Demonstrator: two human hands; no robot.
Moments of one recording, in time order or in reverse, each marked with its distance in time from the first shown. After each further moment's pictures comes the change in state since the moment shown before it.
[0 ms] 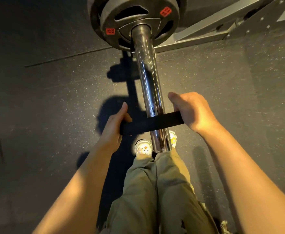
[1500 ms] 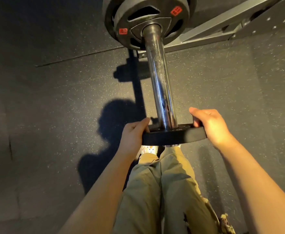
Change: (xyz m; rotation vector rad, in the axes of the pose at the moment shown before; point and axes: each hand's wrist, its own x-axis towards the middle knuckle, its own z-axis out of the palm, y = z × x) left_hand -0.043 -0.001 0.023 0.258 0.101 -0.010; right_hand -0.033 0.039 0.013 0.447 0.066 0.205
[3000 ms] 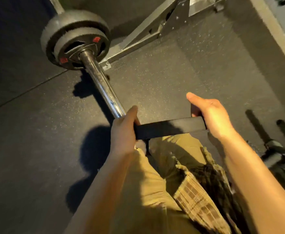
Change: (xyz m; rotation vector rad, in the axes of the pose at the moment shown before) left_hand -0.146 0.119 0.067 0.064 -0.150 -0.027; right_hand -0.192 -0.073 -0.109 0.203 0.421 0.126
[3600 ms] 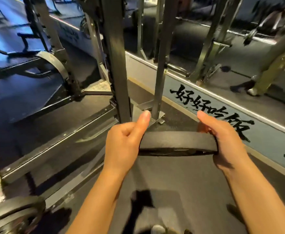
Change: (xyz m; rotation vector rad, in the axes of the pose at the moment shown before) left_hand 0.001 0.335 0.327 0.181 -0.224 0.946; right_hand 0.113 -0.197 -0.360 0.539 0.177 -0.434
